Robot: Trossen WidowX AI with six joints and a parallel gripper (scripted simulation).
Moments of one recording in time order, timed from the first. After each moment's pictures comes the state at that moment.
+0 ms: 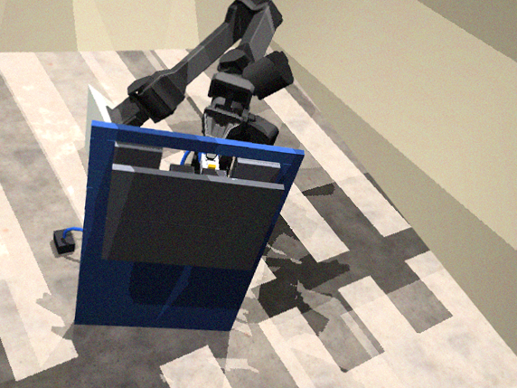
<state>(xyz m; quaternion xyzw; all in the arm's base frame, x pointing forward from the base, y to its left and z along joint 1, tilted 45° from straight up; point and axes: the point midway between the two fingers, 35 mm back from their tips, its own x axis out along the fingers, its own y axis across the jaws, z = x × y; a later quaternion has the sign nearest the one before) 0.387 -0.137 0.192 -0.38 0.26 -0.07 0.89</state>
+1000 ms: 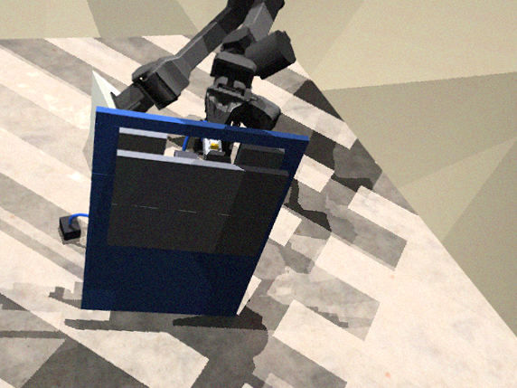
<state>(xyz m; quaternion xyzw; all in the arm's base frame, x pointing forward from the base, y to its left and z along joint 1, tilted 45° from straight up) 0.372 -0.136 0.194 -0.38 0.26 -0.07 0.89</state>
